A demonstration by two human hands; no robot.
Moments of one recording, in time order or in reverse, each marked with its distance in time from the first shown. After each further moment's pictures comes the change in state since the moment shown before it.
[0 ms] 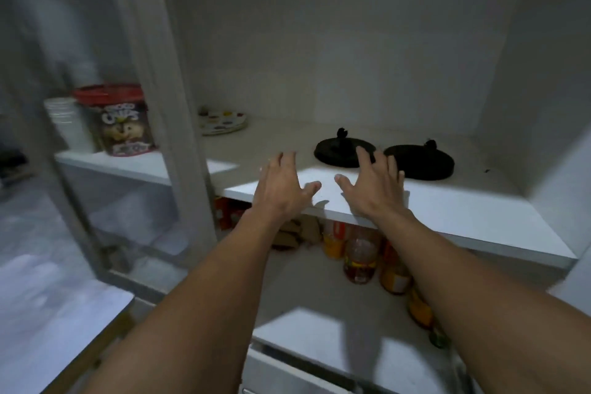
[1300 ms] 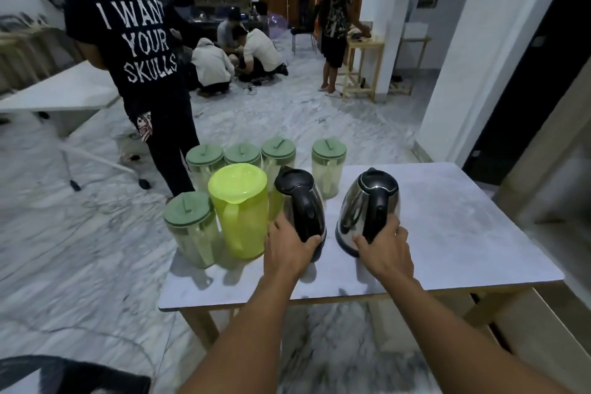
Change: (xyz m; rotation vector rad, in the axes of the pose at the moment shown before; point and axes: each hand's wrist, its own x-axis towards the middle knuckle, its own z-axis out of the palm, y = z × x) left_hand -0.576 -0.451 -0.324 -0.032 0.650 -1.345; right_hand -0.526 -0.560 0.219 0.340 -0.872 -0.537
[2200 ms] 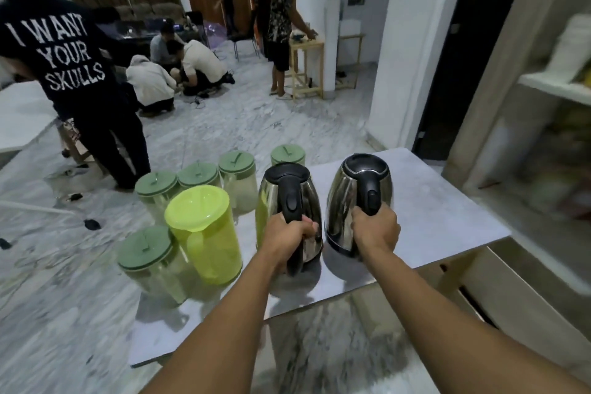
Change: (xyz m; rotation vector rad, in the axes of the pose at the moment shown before) left_hand 0.023 0.044 0.000 -0.555 -0.413 0.004; right_hand 0.017 -0.018 -0.018 0.553 0.368 0.259
